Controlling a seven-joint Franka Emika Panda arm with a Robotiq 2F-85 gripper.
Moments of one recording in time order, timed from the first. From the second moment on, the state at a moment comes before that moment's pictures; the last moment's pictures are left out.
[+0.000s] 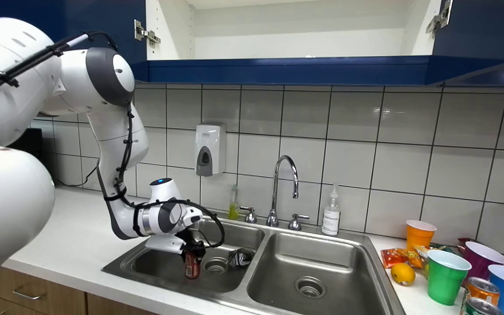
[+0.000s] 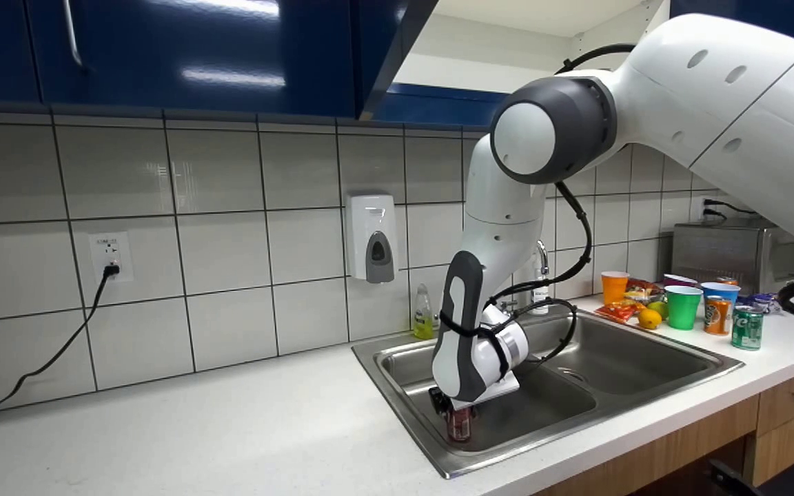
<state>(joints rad) 0.49 0.87 -0.33 -2.05 0.09 3.16 0.23</state>
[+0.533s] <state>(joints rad) 0.41 0.82 -0.27 -2.05 0.07 3.13 0.19</state>
